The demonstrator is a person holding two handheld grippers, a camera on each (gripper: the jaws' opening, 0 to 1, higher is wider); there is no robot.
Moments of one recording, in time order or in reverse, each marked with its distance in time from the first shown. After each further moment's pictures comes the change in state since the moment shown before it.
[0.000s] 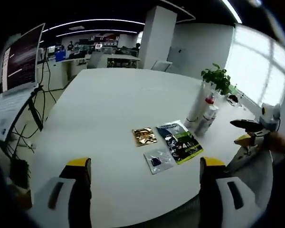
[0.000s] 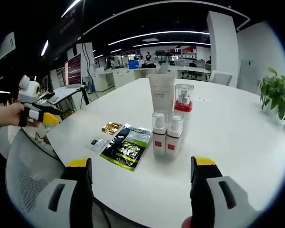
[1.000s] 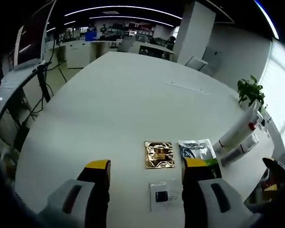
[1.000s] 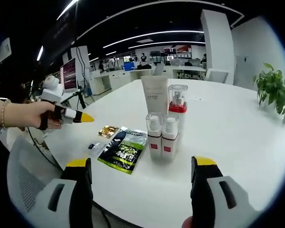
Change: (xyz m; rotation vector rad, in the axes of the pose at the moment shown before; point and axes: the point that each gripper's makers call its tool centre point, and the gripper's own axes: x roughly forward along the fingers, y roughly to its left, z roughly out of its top) left arm 0.088 0.031 0.013 -0.267 0.068 0.267; right arm -0.001 -0.003 0.006 0.035 -0.010 -0.017
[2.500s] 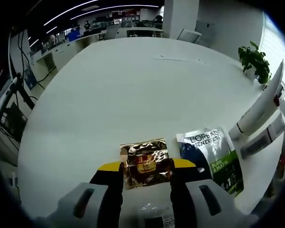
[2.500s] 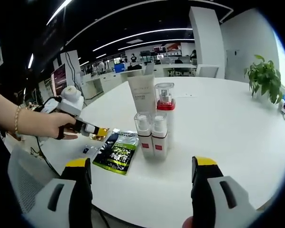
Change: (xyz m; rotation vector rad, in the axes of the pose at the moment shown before) left arm 0.082 -0.043 -0.018 0.228 0.167 0.046; right arm -0.002 -0.017 -0.002 0.088 -0.003 -0.069
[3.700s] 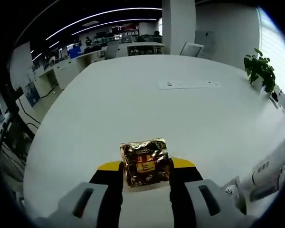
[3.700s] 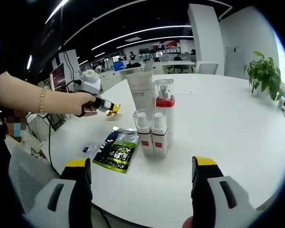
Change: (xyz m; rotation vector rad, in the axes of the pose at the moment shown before) left arm 0.045 0.009 0.104 0.034 -0.141 0.042; right arm 0.001 0.000 -0.004 0.014 0.021 0.002
